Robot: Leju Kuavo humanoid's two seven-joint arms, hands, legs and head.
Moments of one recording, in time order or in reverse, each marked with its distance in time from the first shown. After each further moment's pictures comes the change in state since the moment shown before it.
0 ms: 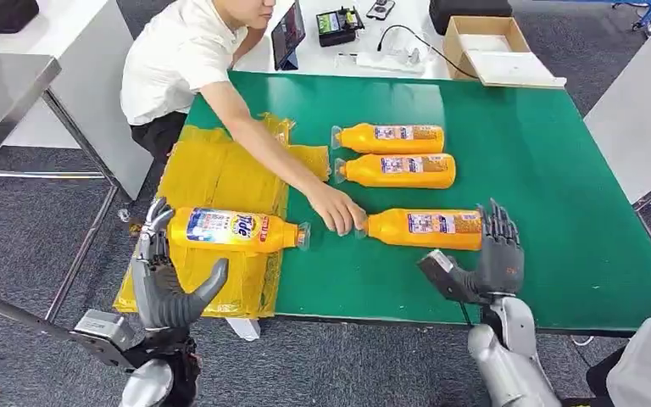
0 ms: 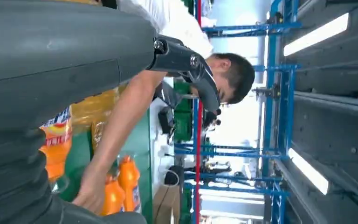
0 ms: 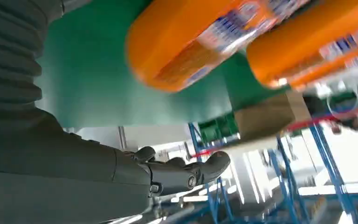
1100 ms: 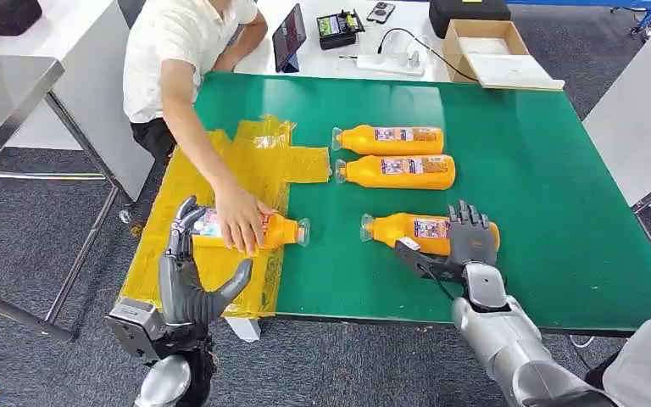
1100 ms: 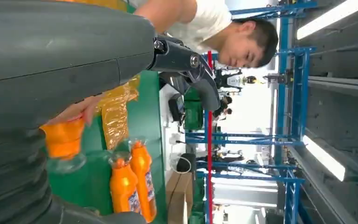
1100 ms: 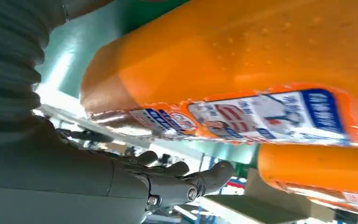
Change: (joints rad) left arm -0.040 0.000 -0.064 0.053 -0.016 0.022 0.056; right arm -0.226 -0.001 0.261 0.317 0.244 0.291 0.429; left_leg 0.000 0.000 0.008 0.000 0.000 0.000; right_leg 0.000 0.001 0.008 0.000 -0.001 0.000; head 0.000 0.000
